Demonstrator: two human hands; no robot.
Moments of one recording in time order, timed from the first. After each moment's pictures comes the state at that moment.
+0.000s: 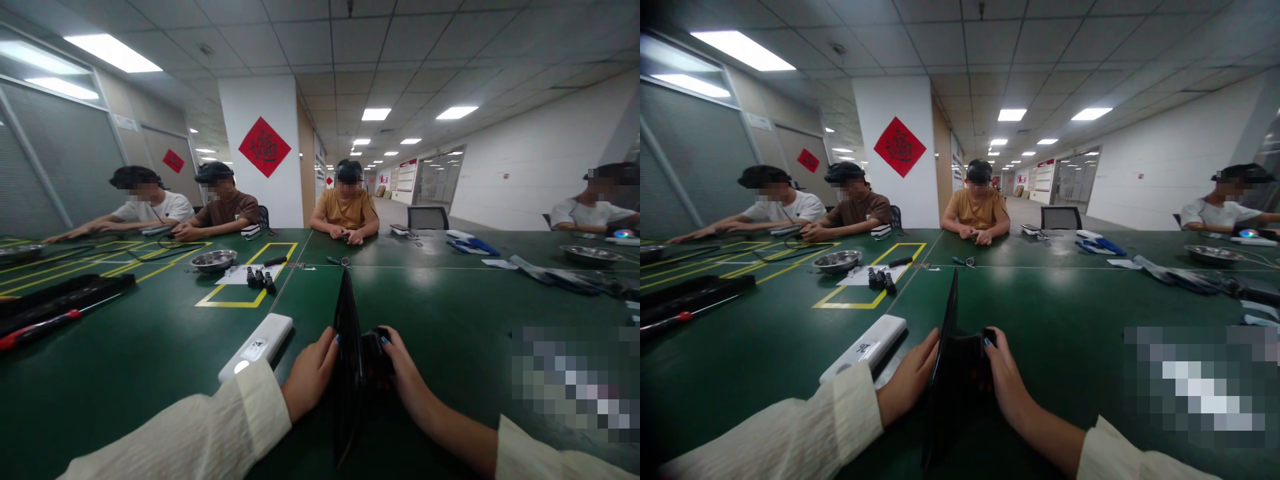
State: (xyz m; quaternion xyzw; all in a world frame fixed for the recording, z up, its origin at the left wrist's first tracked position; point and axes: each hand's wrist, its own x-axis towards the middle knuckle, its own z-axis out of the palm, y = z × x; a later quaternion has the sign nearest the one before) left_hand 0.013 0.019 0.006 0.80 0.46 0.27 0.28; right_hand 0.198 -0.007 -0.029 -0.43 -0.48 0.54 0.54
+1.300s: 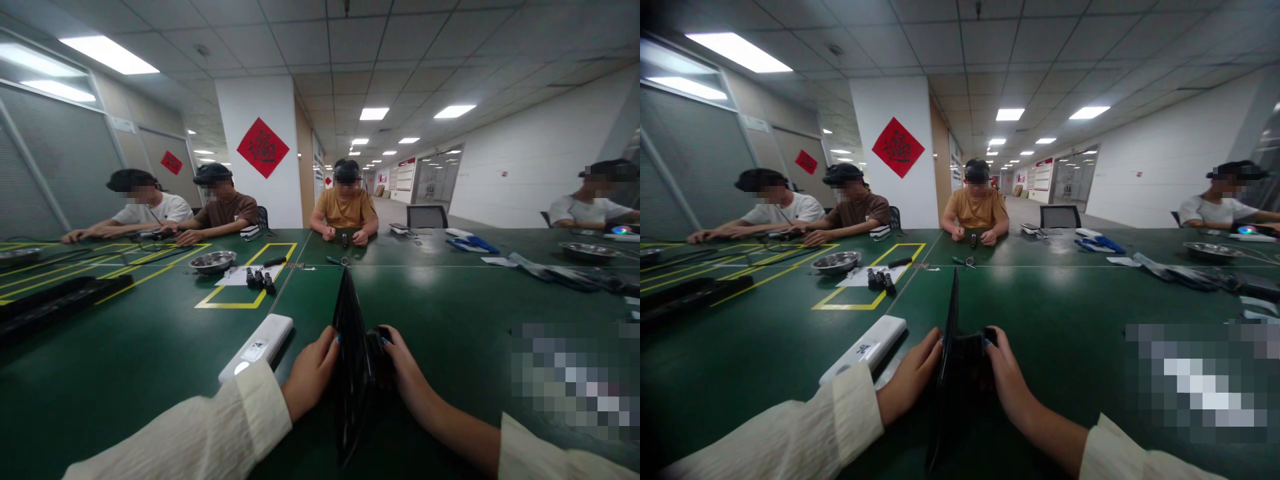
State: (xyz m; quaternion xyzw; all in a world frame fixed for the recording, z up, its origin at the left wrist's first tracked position) left_hand 0.013 0.023 0.002 0.79 0.45 0.29 0.30; right_hand 0.199 -0.002 -0.037 -0.40 -0.46 0.56 0.56
